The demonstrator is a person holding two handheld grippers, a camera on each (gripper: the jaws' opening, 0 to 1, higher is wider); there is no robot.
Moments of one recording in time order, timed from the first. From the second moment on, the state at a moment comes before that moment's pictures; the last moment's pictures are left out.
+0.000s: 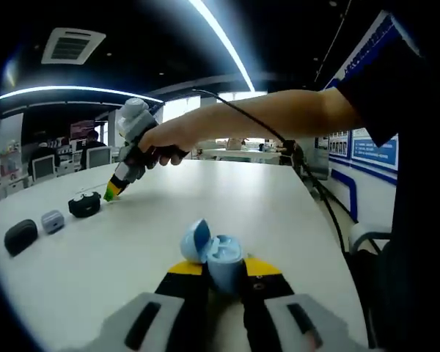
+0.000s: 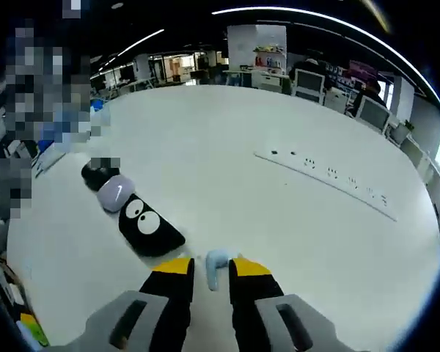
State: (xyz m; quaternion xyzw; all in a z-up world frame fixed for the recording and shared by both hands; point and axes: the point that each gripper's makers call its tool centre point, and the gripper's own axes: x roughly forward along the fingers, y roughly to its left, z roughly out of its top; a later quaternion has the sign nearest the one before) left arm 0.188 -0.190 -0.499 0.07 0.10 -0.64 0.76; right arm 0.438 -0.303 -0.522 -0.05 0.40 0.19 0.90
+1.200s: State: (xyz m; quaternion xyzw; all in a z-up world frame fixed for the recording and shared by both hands) left arm 0.197 -0.191 -0.493 0.04 0.12 -0.63 0.76; right arm 0.303 -0.256 -0.430 0.03 0.18 0.36 0.92
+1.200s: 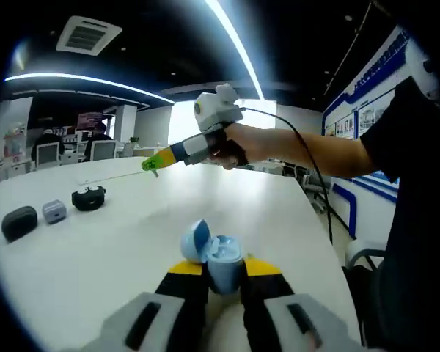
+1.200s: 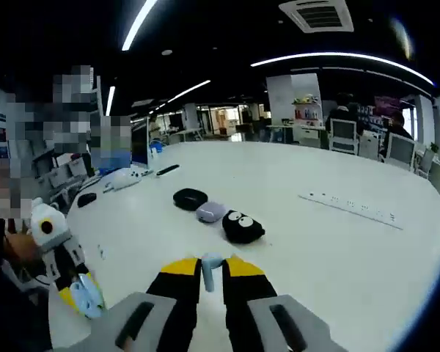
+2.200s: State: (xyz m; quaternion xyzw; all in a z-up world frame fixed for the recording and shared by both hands) left arm 0.200 -0.199 -0.475 -0.02 0.11 -0.65 0.75; right arm 0.200 -0.180 -0.420 0.08 0.09 0.50 0.86
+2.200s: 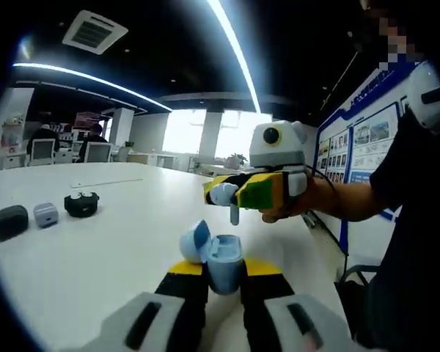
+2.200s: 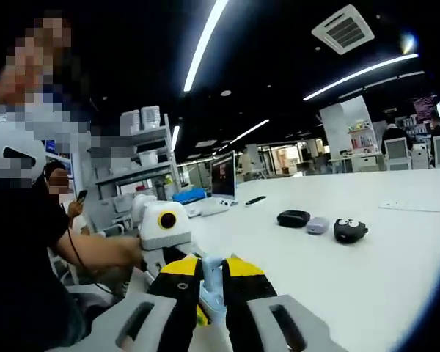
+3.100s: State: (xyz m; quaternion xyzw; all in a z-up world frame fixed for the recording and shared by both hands) left arm 0.200 -0.198 -0.468 0.00 0.08 -0.63 0.77; right arm 0.191 -0.171 -0.423 0.11 0.04 0.44 0.89
